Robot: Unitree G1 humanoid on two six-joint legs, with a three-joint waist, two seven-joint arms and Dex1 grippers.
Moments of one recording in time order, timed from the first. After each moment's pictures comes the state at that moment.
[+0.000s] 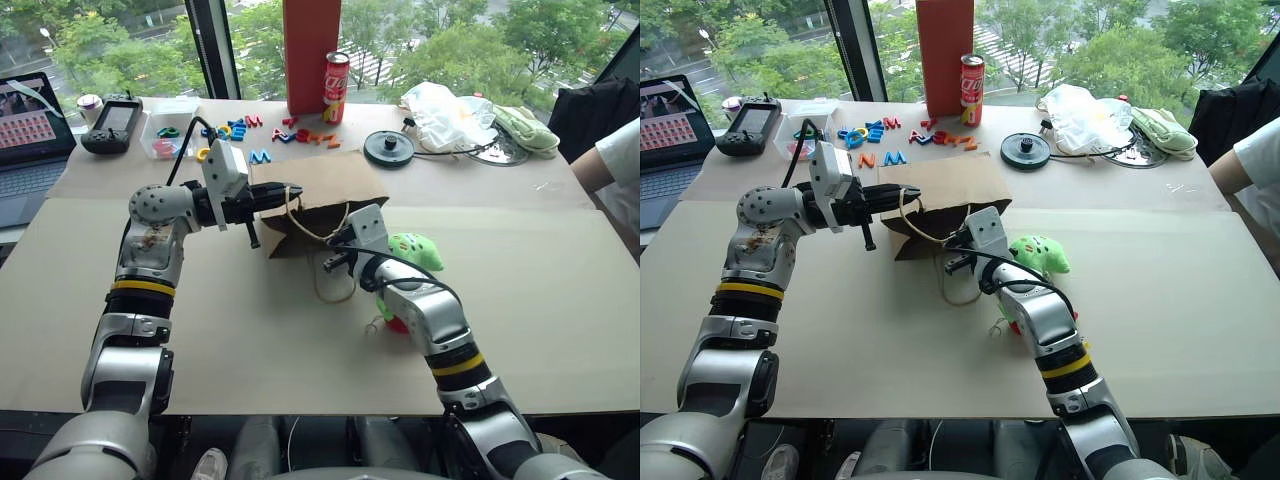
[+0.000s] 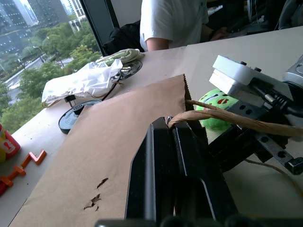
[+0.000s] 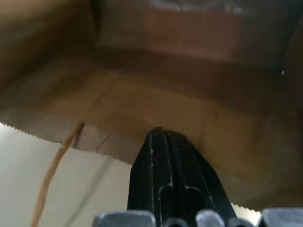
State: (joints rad) left arm -0.80 0.49 0.00 0.44 -0.28 -0.03 -1.20; right arm -0.52 -0.14 0.26 0.04 0.19 0.64 0.17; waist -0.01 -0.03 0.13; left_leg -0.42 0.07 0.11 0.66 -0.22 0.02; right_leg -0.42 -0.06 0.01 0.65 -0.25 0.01
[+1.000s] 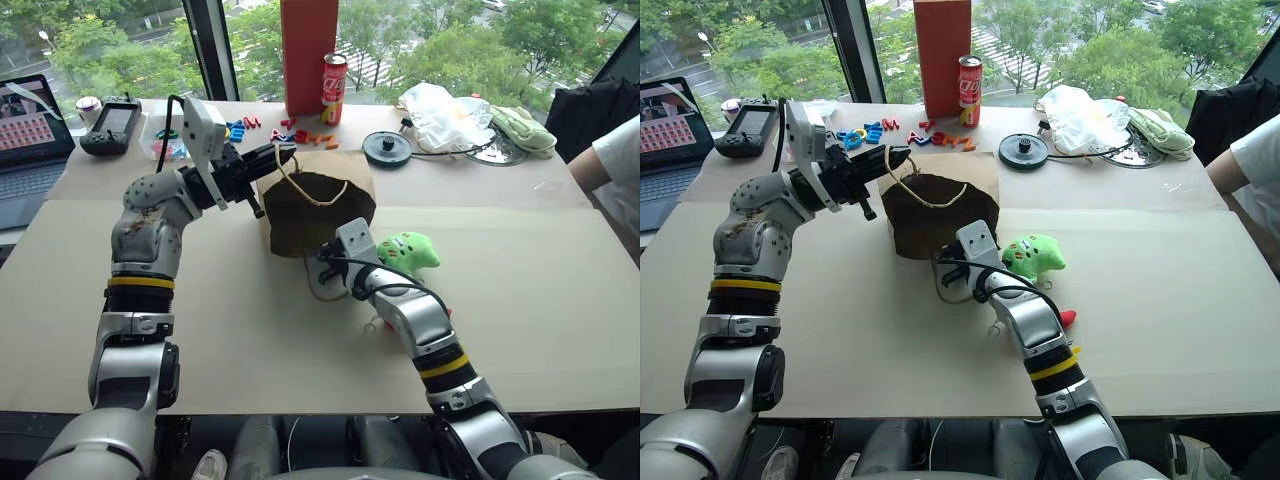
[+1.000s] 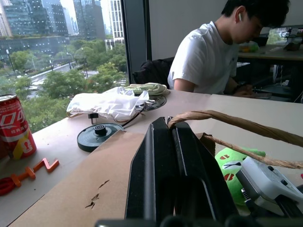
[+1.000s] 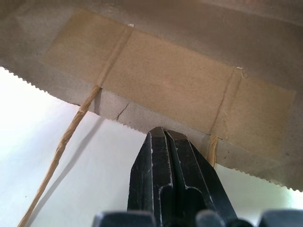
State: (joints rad) left arm -0.81 0.45 0.09 0.33 -0.42 0.23 -1.03; right arm -0.51 -0.10 0.24 0.05 0.09 0.69 0.21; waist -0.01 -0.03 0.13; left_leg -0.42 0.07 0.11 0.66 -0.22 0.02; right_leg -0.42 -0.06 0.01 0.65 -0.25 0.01
